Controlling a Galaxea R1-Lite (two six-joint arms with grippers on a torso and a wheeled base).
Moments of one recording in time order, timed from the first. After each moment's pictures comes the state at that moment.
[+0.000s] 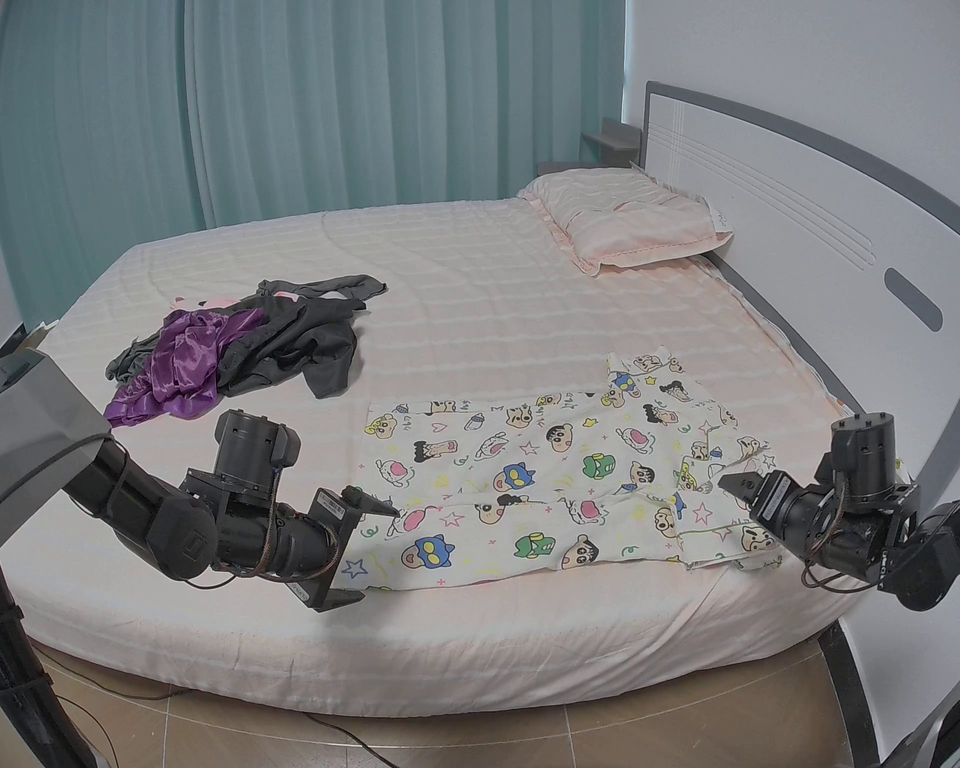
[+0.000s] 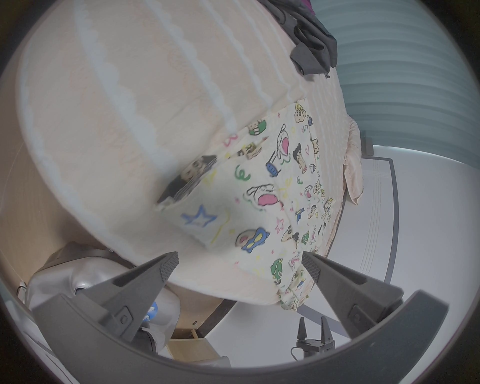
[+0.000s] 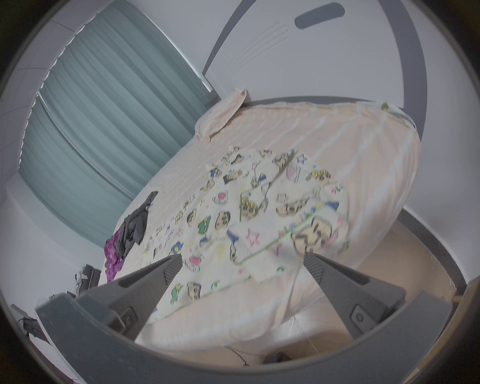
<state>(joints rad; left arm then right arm) -0.32 1.97 -0.81 -0.36 -0.34 -1.35 0.32 1.70 -0.48 -0.67 -0.20 0.79</state>
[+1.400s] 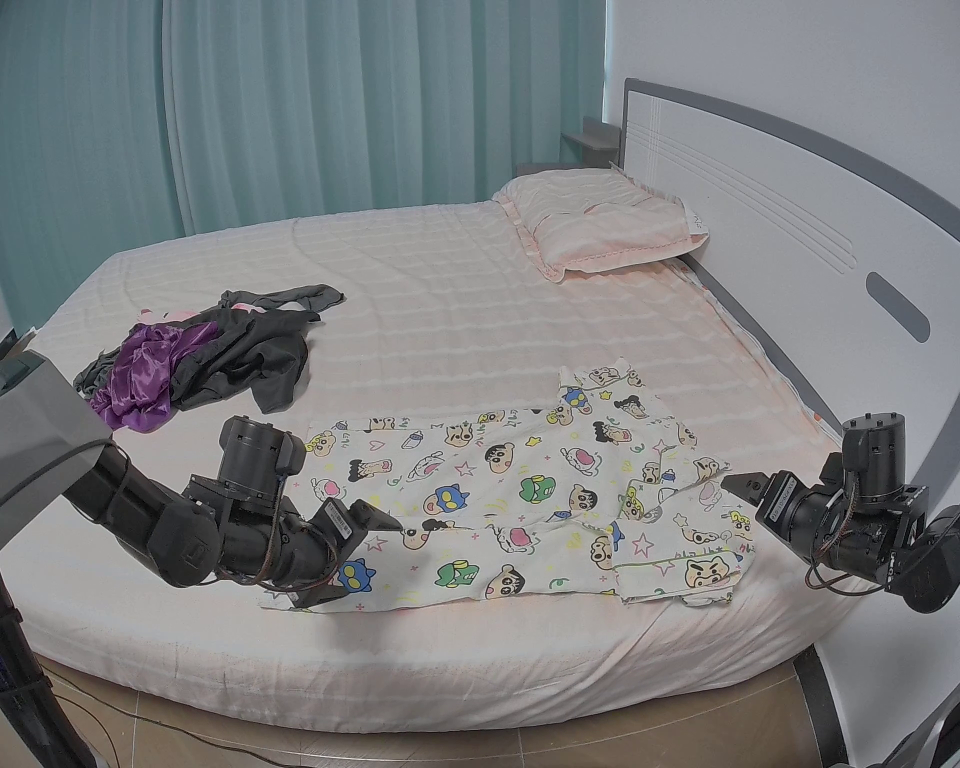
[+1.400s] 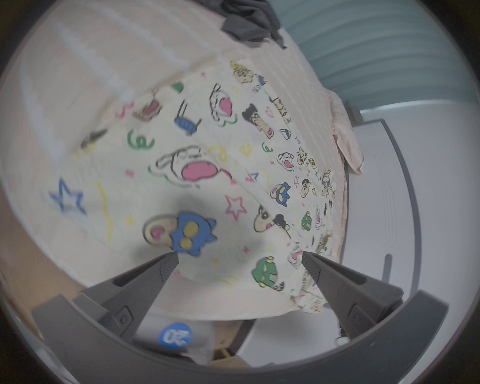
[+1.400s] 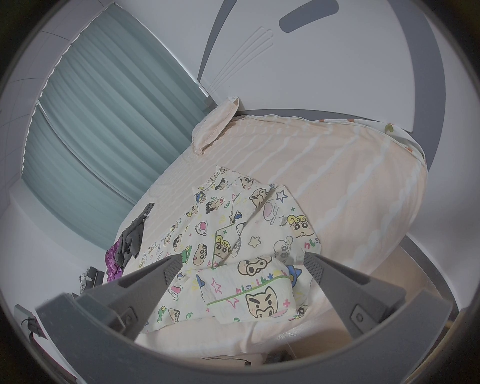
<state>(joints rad) -0.34 1.97 -0.79 -0.35 -0.25 -1.10 0.30 1.67 -0.46 -0.67 -0.15 0.78</state>
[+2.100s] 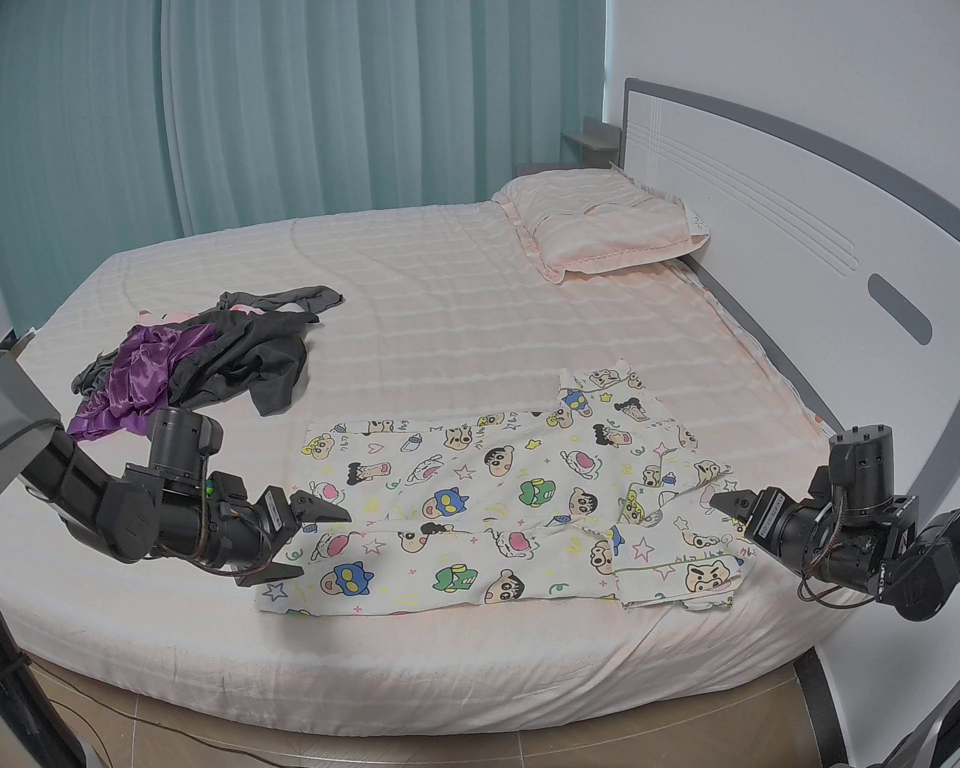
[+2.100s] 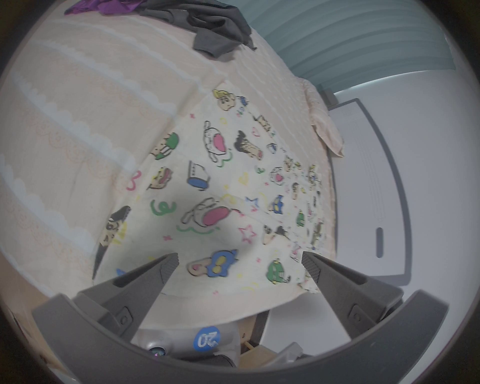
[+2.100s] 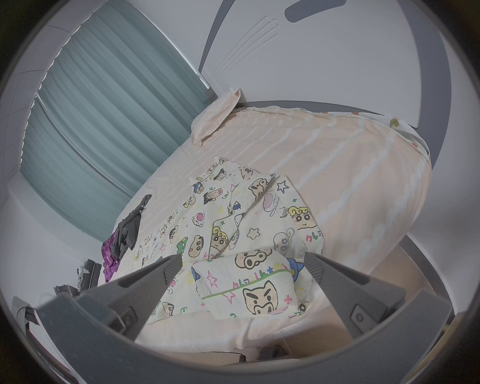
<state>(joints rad) -0.12 1.92 -0.75 -0.35 -0.50 -0.76 0.33 1.70 -0.44 -0.68 -0.15 0.77</state>
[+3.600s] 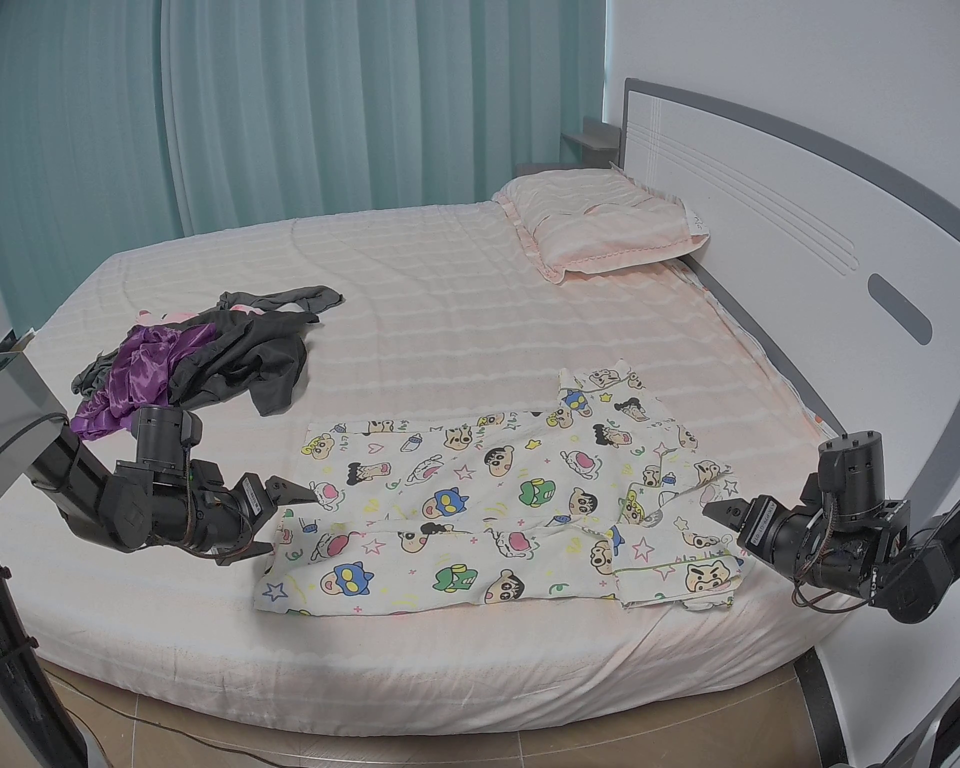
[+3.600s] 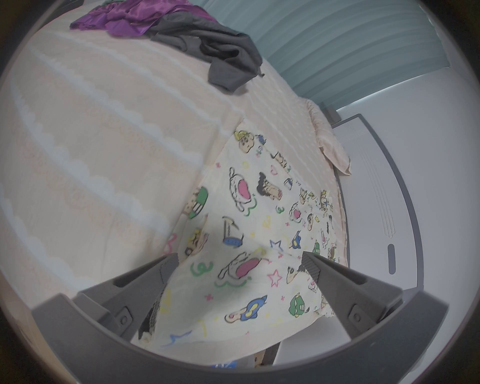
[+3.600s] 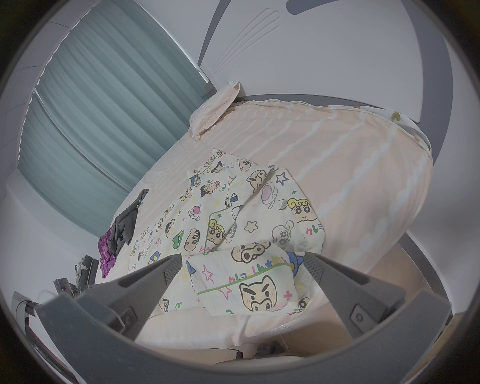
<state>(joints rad) -0.01 1.99 -0.78 -0.43 -0.44 -0.69 0.34 1.73 -0.44 -0.68 -0.15 0.77</state>
